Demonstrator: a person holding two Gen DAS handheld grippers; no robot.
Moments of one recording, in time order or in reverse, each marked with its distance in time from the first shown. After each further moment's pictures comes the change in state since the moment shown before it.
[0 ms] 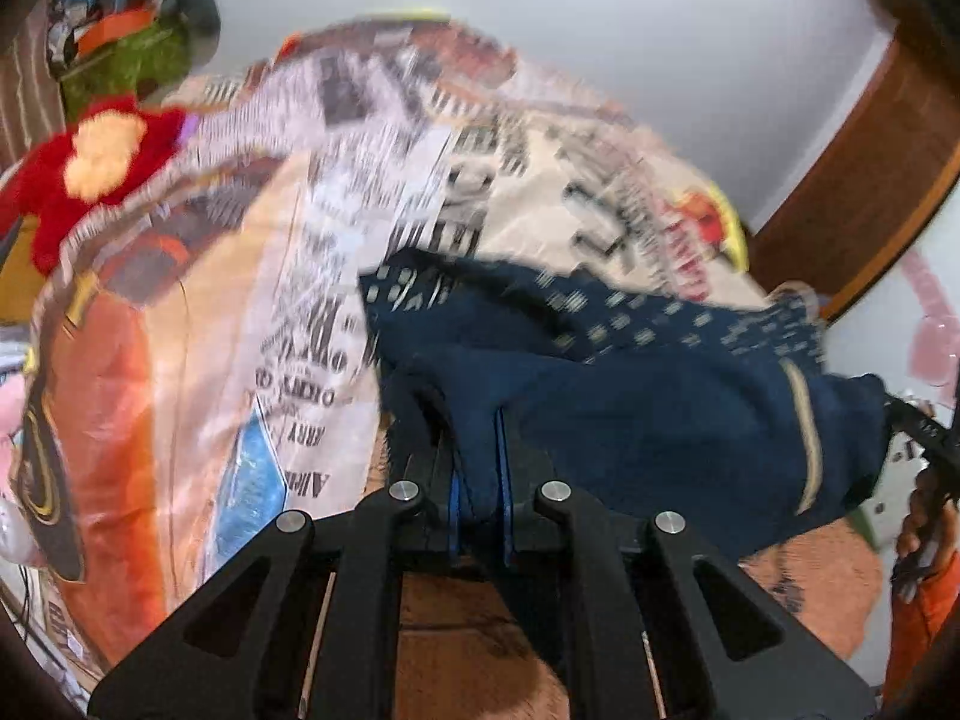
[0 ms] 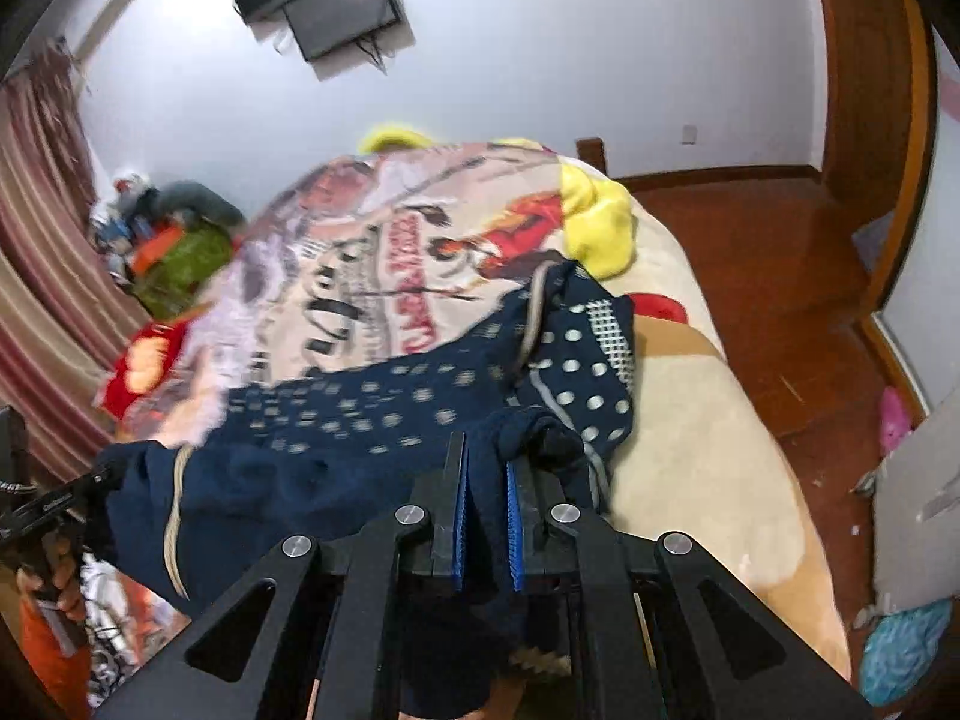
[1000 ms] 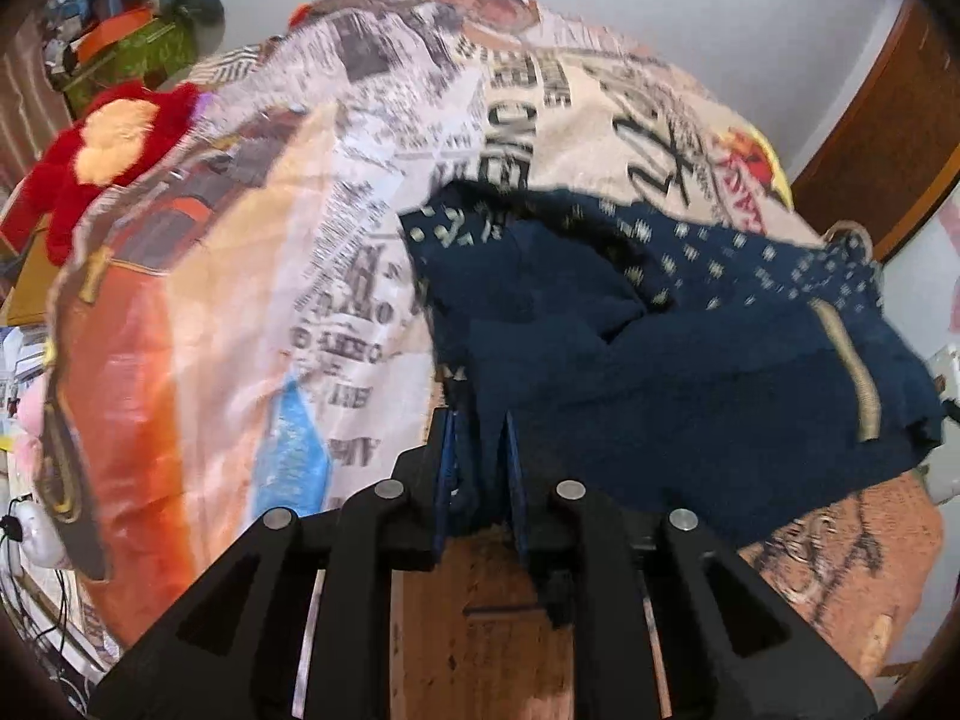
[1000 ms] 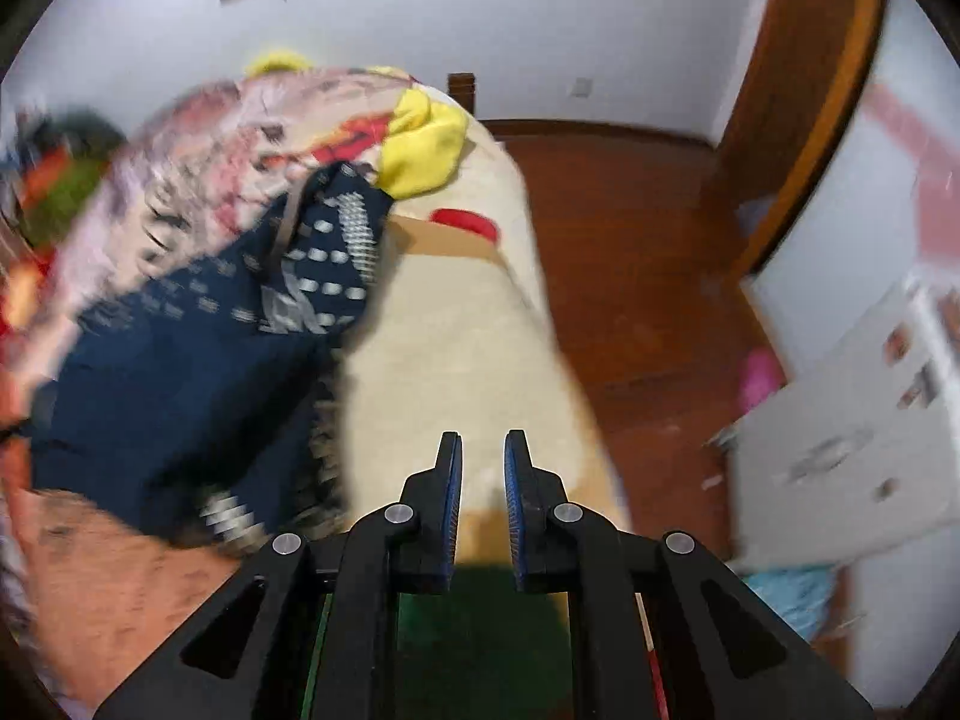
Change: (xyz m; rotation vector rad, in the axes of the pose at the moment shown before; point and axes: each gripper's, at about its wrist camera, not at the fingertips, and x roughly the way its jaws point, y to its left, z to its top) left arm -0.001 0.016 -0.017 0.052 0.049 0.086; right arm -0.037 -0.088 -0.035 -0.013 0.150 -0.269
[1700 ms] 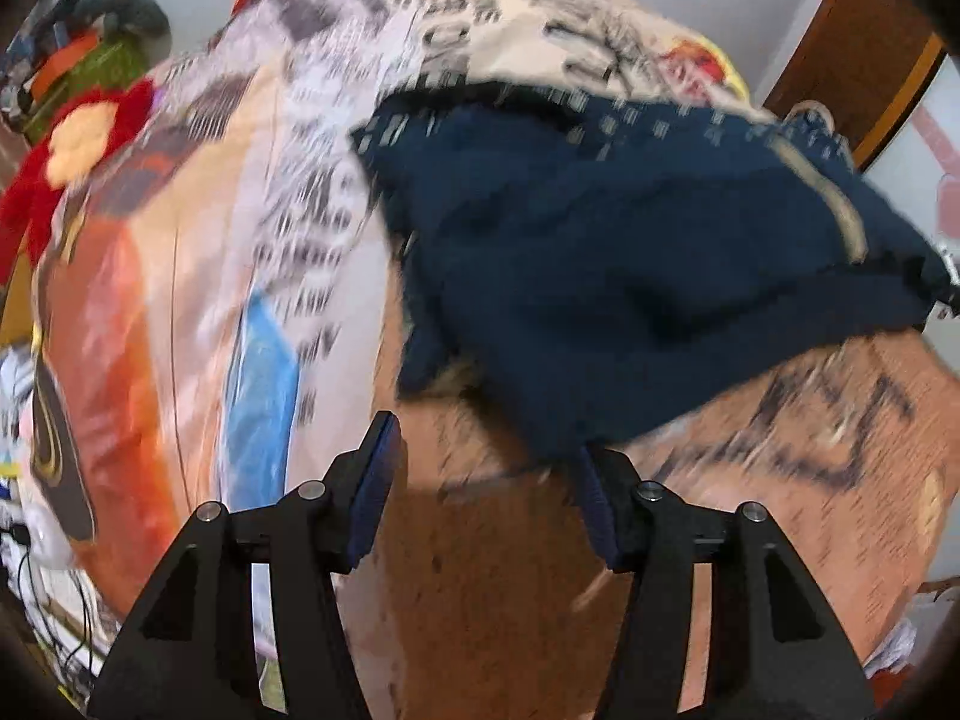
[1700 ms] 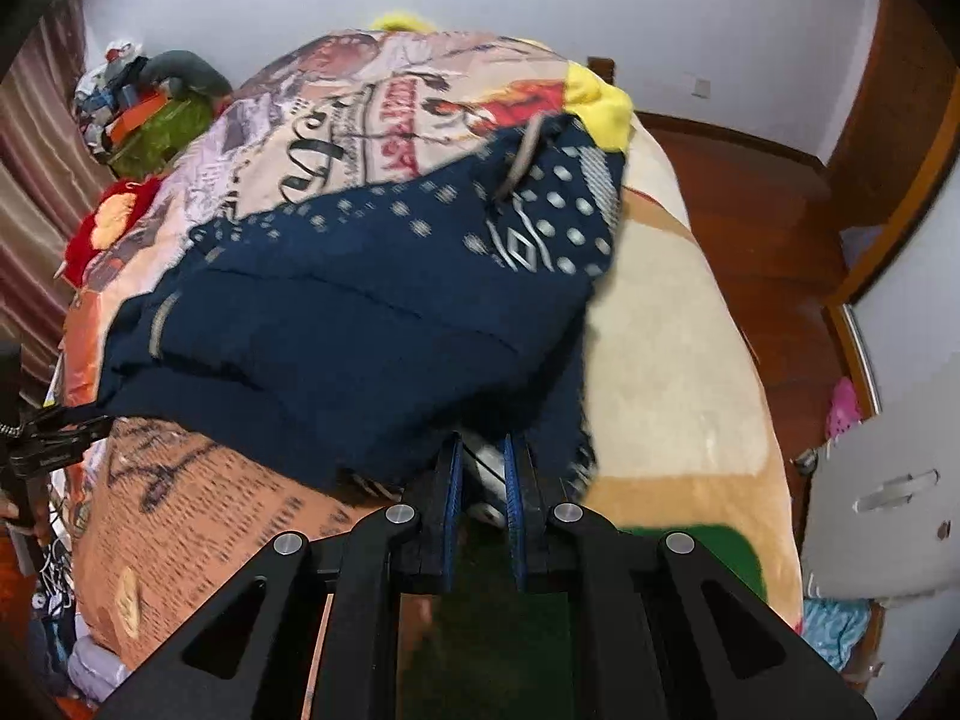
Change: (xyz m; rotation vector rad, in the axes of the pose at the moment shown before) left arm 0.010 -0.023 -0.049 0.155 0.093 -0.013; right arm 0.010 0.103 -0.019 -0.180 0.044 0.173
